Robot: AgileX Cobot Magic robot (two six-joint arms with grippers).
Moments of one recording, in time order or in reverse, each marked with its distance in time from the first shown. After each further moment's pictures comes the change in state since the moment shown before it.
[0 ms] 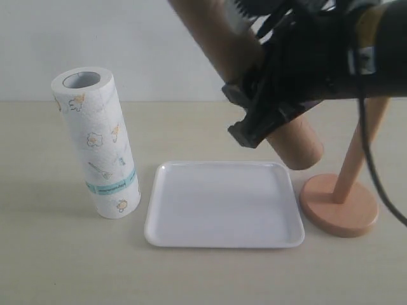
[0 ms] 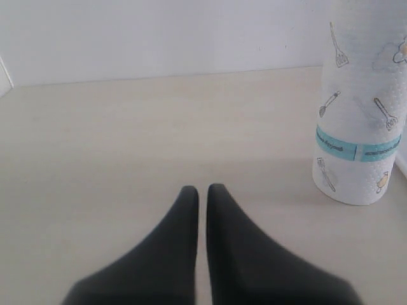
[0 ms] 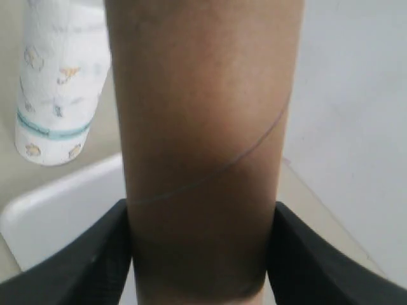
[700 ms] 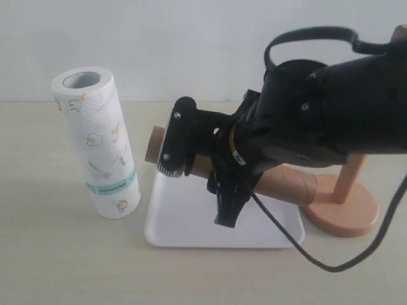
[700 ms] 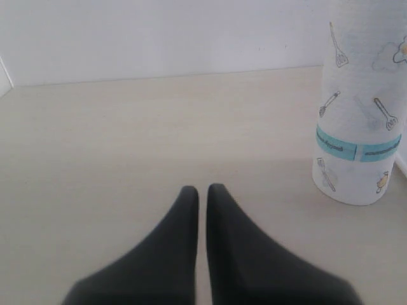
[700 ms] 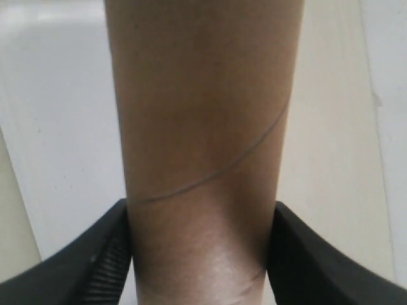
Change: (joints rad) left arm 0.000 0.000 0.000 0.000 0.000 0.000; right arm 0.073 0.425 -0.085 -0.174 0.169 -0.134
